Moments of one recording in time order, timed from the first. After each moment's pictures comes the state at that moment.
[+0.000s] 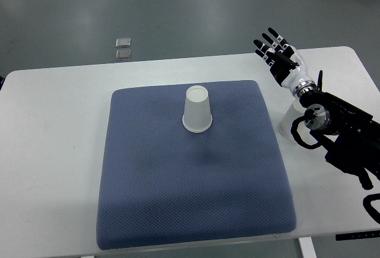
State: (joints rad) left arm -0.03 0.00 -0.15 -0.15 0.08 0.05 0.04; right arm 0.81 -0.14 0.62 0.50 0.04 0.20 0.40
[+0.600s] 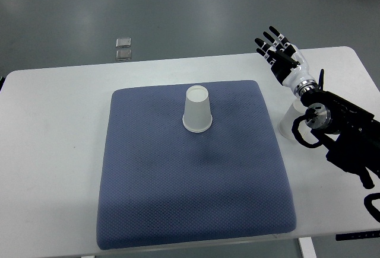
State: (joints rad) left arm -0.02 0.00 -0.15 -0.15 0.08 0.05 0.04; right arm 0.81 -0.15 0.62 0.51 0.04 0.20 0.40
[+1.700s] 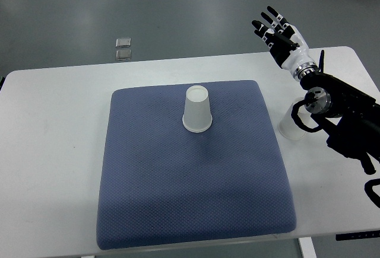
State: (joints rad) left arm -0.02 0.00 -0.15 -0.15 0.08 0.05 0.04; right arm 0.89 -0.18 0.62 0.52 -0.03 0.19 0.40
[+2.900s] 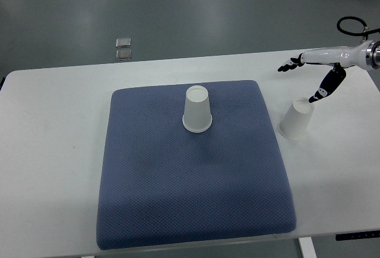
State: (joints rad) left arm -0.02 0.00 -0.15 -0.15 0.08 0.05 0.04; right arm 1.16 -0.77 0.08 0.97 -1.40 0.37 0.43
